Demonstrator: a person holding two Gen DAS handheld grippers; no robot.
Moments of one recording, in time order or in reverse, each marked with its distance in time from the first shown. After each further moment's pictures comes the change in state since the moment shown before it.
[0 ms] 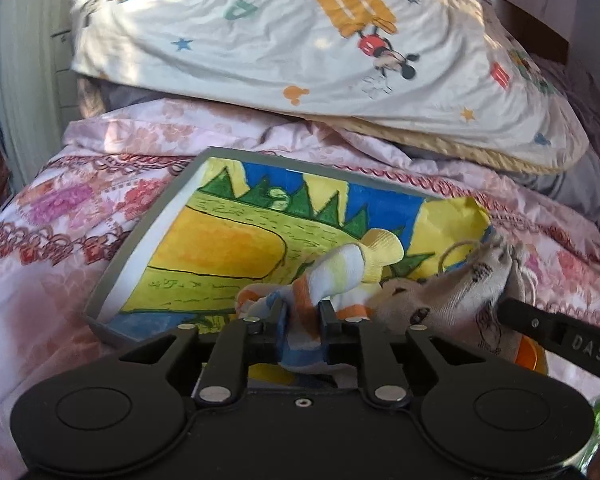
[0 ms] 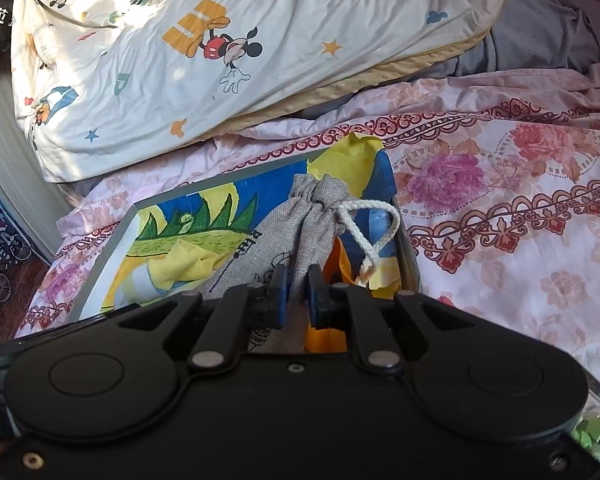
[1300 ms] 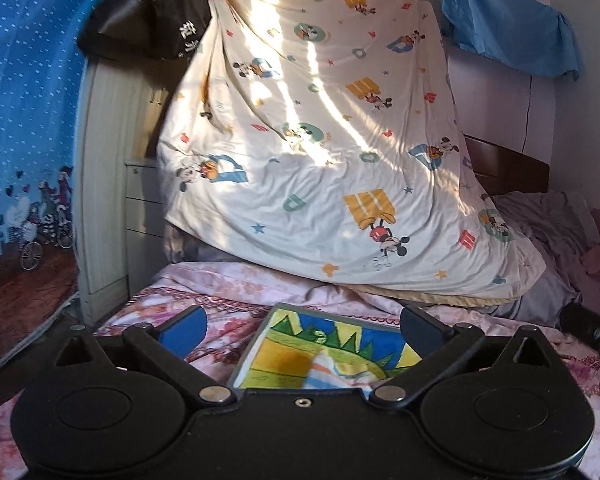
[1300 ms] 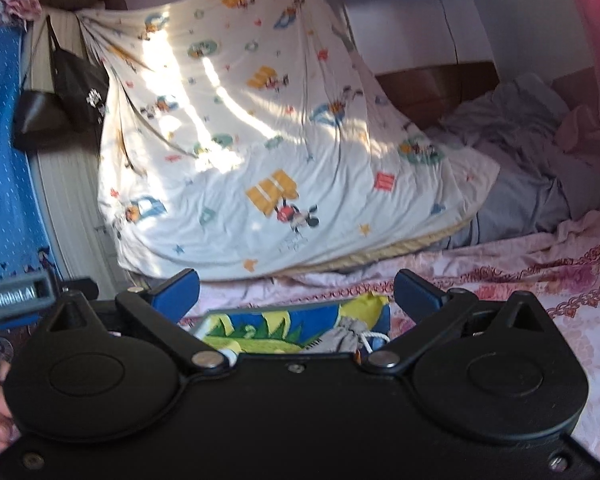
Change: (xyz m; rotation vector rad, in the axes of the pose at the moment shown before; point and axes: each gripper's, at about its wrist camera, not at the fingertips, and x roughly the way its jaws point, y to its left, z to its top) left arm -0.246 0.028 -0.028 -0.015 -0.446 0.057; right arm -0.243 0.034 0.004 -0.142 -0.454 0.073
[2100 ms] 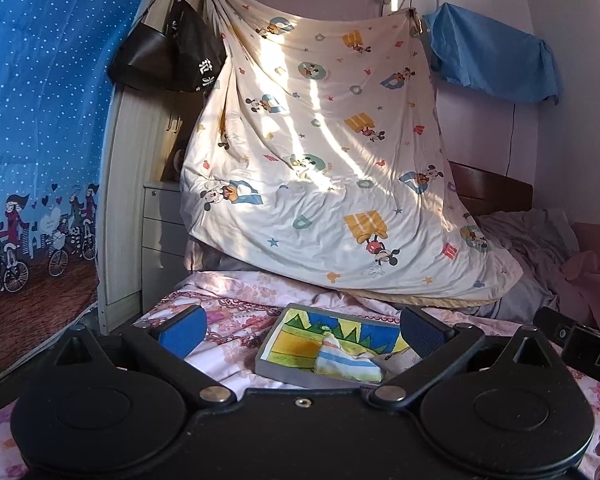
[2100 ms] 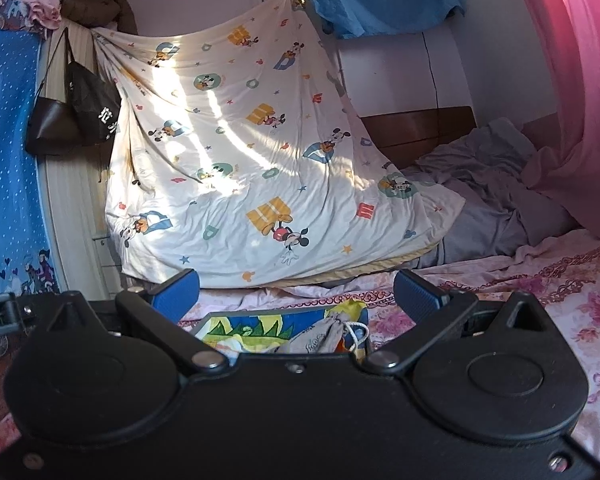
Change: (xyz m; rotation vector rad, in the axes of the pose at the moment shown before) left arm -0.125 0.028 -0.043 0.002 -0.099 -0.013; right arm -0.081 0.031 -0.023 -0.069 -0.073 -0.055
